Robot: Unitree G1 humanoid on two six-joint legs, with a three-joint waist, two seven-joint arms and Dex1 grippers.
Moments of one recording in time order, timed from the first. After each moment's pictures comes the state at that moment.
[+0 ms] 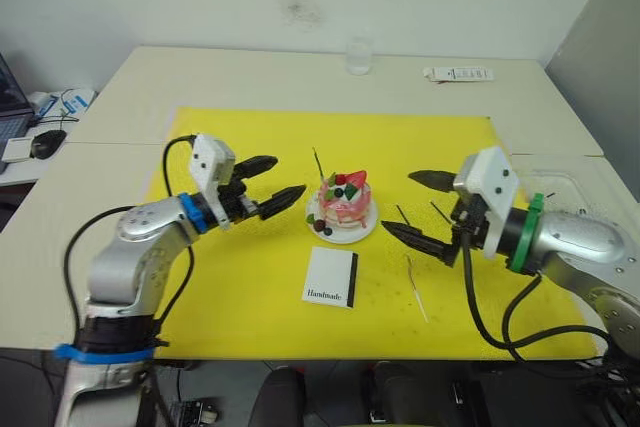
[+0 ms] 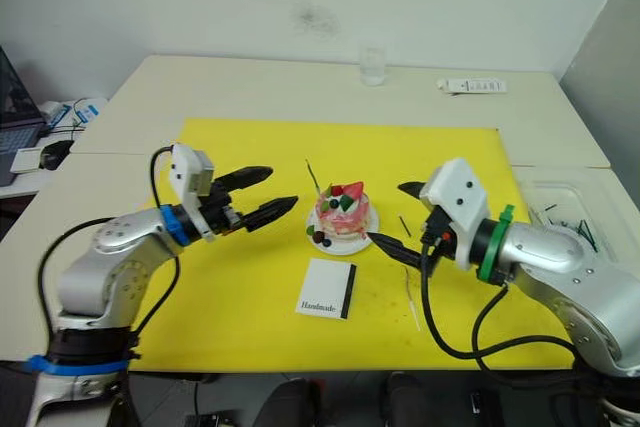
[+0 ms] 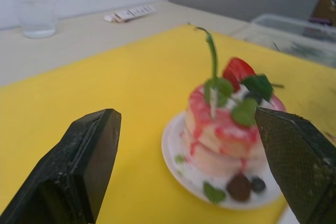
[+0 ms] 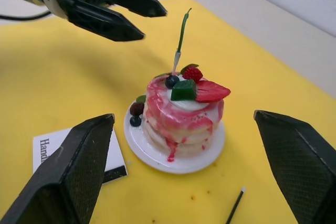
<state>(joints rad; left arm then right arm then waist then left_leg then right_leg) -0.33 0.69 0.16 -0.22 -0.55 0.54 -0.89 -0.26 -0.83 -0.09 -0.79 0.72 0.86 0.51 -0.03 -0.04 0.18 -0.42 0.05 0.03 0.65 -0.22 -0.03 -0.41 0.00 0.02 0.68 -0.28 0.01</state>
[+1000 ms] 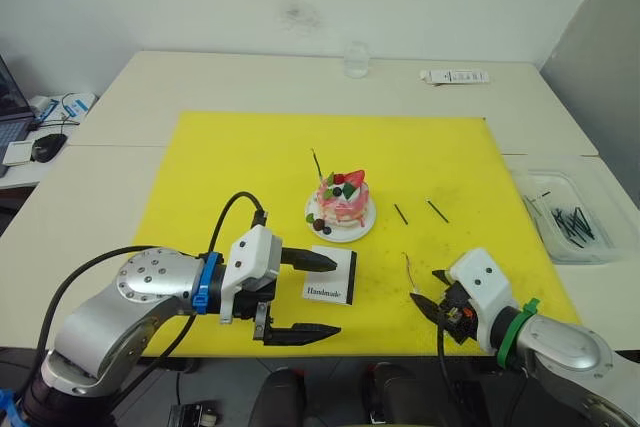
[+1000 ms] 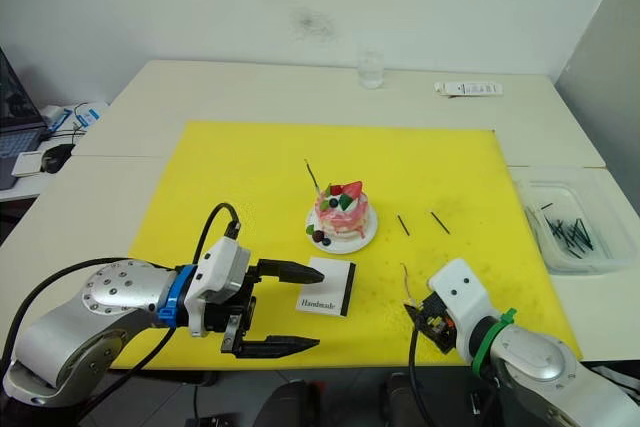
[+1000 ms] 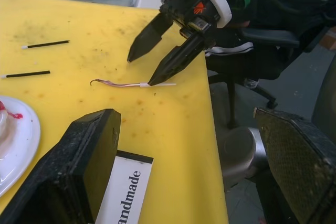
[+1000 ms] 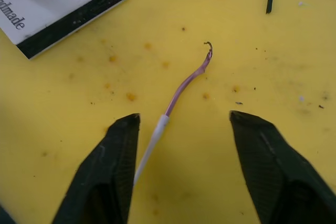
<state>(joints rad) -0.11 0.82 -0.04 -0.64 -0.65 0.56 -1.09 0.18 -0.68 0.04 -0.97 0.53 1.07 0.19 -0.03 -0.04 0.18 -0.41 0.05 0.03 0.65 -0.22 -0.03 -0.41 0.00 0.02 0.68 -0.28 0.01</state>
